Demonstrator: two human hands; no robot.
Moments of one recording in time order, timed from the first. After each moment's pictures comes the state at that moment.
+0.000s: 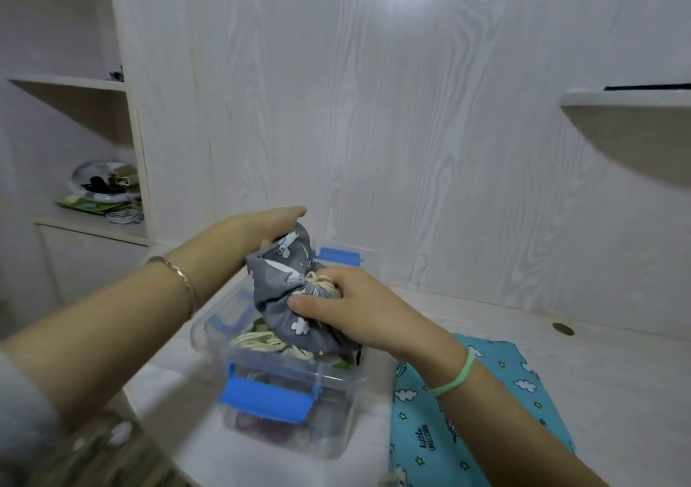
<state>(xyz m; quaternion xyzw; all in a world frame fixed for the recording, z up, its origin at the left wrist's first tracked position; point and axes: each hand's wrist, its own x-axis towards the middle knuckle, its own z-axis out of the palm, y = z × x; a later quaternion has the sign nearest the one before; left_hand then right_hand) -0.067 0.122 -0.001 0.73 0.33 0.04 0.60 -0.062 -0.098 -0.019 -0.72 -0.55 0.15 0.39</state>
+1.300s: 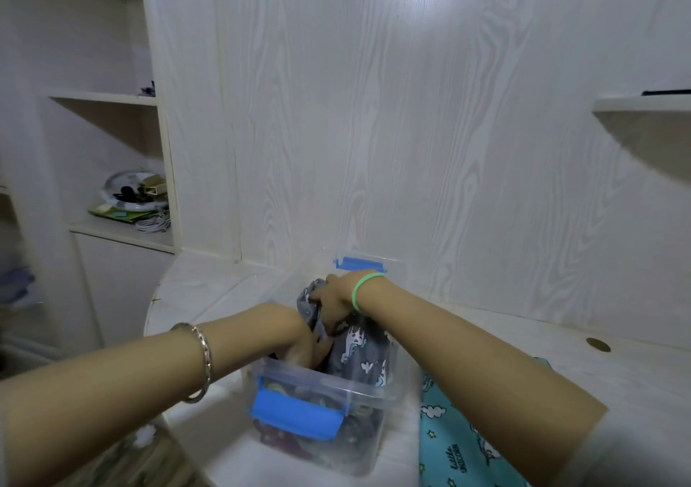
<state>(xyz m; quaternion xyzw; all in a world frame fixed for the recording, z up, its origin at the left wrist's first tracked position) -0.085 0.084 -0.093 0.92 0.13 -0.36 -0.08 -0.008 0.032 -0.041 -0.81 -0.53 0.06 -0.23</state>
